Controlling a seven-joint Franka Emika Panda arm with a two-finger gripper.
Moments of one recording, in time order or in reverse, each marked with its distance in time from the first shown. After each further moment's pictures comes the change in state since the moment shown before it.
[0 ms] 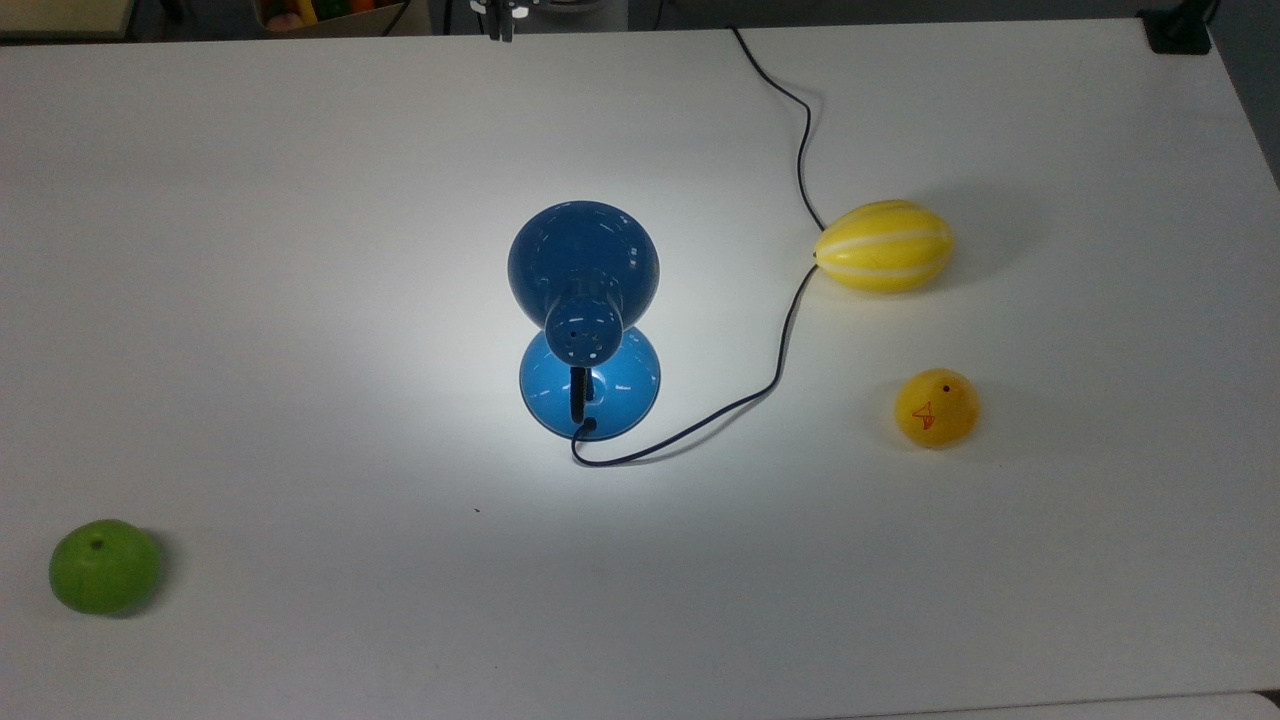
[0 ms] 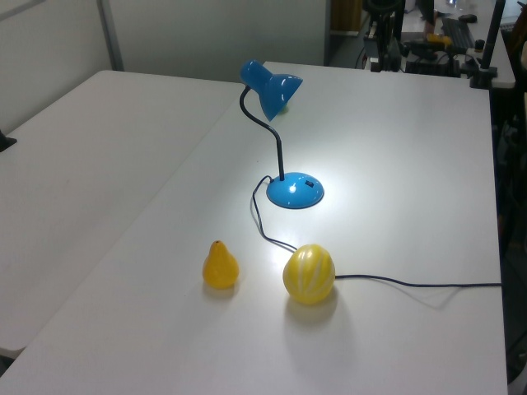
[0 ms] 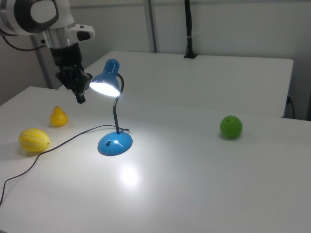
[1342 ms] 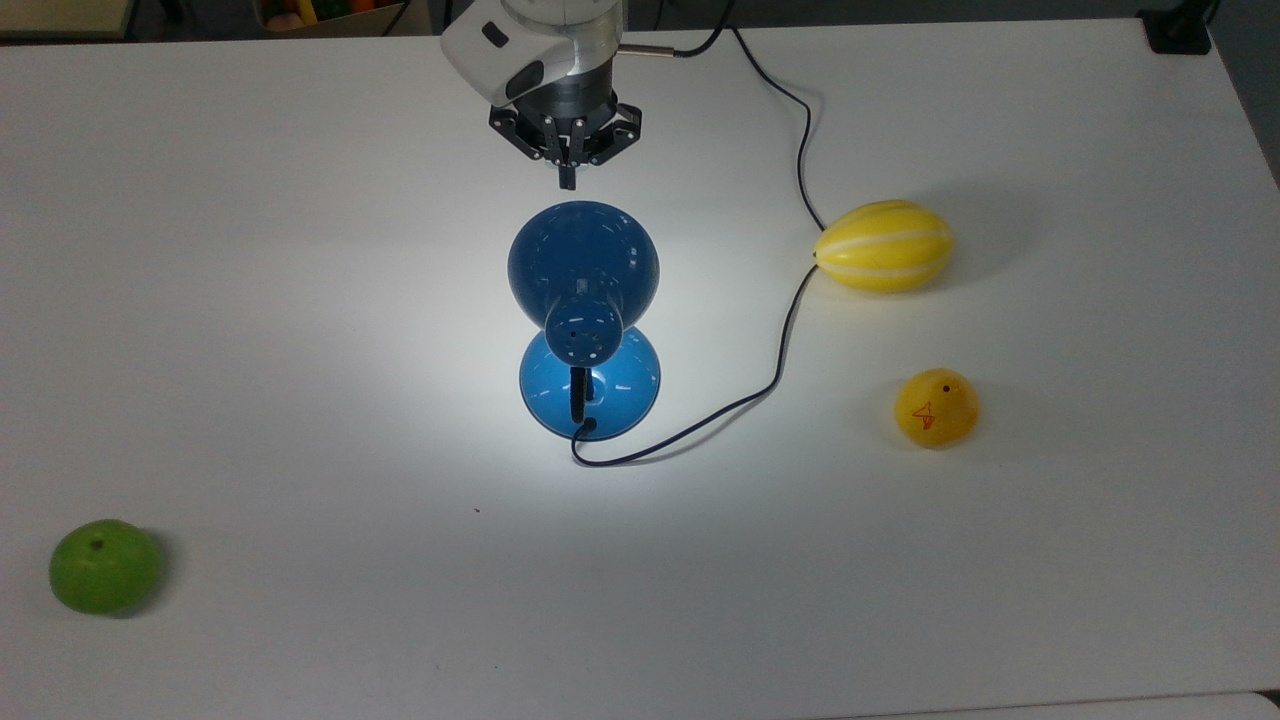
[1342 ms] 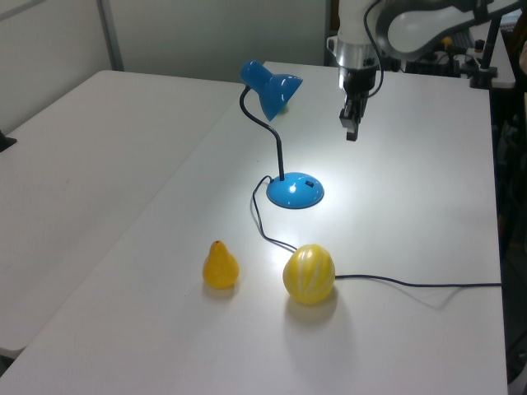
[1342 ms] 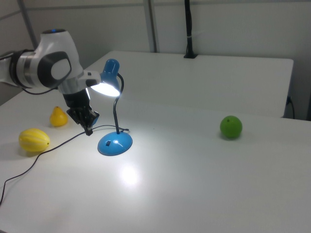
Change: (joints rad) arm 0.060 0.080 0.010 -0.300 -0.001 0.416 0.070
